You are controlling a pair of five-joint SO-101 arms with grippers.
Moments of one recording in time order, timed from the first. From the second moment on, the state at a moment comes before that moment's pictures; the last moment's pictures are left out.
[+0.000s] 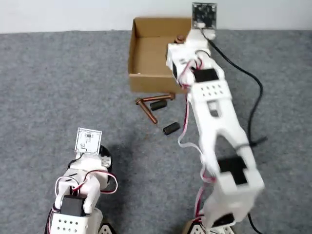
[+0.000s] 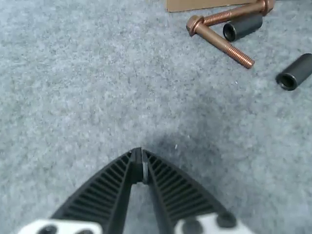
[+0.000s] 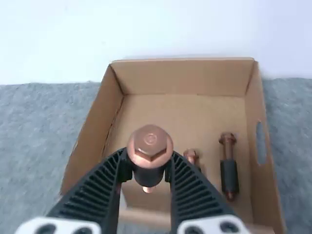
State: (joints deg) left arm 3.2 -95.9 97.1 54.0 6.3; right arm -14.3 17.6 -14.1 33.0 -11.5
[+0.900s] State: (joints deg) left arm 3.2 -83.8 97.1 42.9 6.3; right arm -14.4 65.8 -68.1 54.2 -5.8
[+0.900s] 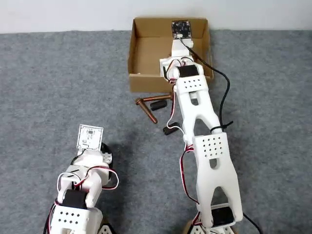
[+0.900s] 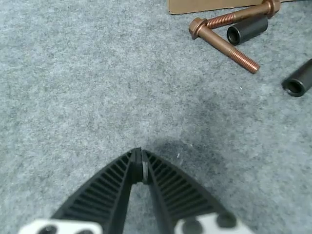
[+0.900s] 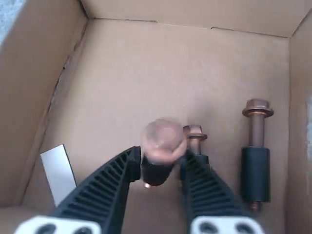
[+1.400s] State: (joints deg) left arm 0.7 -83.8 97.1 42.6 6.3; right arm -17.1 65.8 -93.5 90.2 -5.8
